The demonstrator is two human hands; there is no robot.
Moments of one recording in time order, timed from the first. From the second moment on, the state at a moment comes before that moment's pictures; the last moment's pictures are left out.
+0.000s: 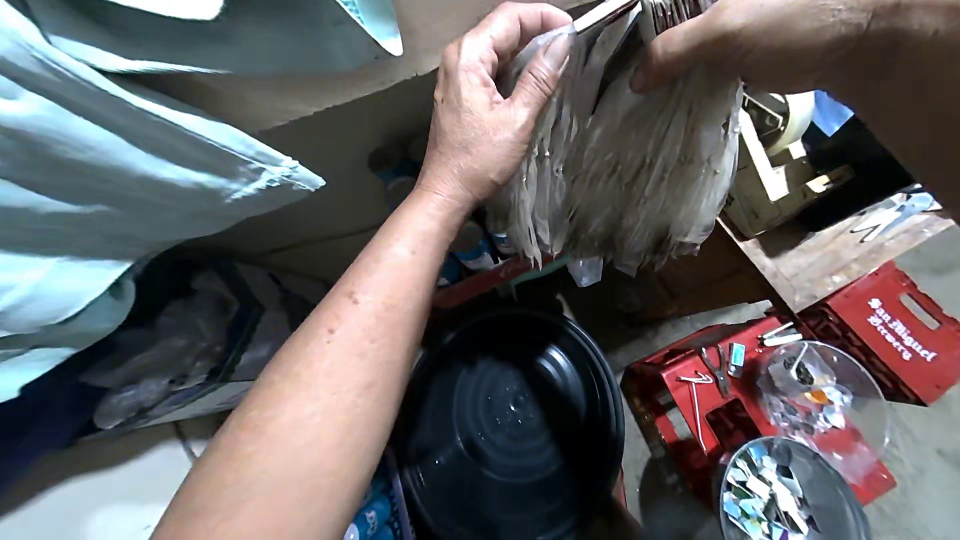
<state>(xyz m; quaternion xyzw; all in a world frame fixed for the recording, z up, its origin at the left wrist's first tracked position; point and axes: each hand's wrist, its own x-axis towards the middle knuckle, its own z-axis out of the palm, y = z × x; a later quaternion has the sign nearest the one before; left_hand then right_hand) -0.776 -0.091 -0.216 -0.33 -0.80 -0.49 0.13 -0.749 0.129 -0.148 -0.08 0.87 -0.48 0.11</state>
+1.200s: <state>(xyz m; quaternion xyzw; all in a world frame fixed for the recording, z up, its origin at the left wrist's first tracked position) -0.746 -0.053 -0.244 -0.34 -0.82 -0.39 0.24 -0.765 0.136 -0.164 -0.10 0.91 -0.40 0.03</state>
